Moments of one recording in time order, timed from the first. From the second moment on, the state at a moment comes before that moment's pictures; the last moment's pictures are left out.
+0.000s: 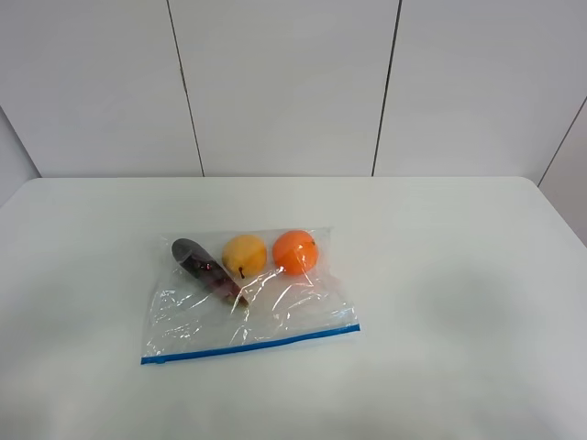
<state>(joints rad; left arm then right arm) 0.10 0.00 -0.49 -0.11 1.07 0.10 0.04 -0.01 -0.62 -0.01 1.06 0.01</state>
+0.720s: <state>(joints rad) 0.10 0.00 -0.49 -0.11 1.07 0.10 0.04 -0.01 -0.51 -0.01 1.06 -0.05</state>
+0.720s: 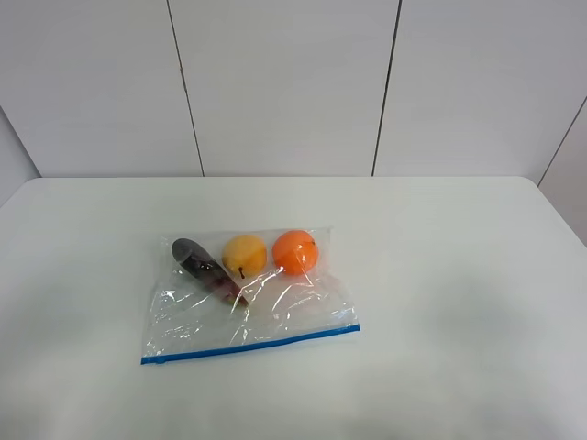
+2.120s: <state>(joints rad) 0.10 0.00 -0.49 -0.11 1.07 0.10 0.04 -0.01 -0.49 -0.01 1.02 -0.05</state>
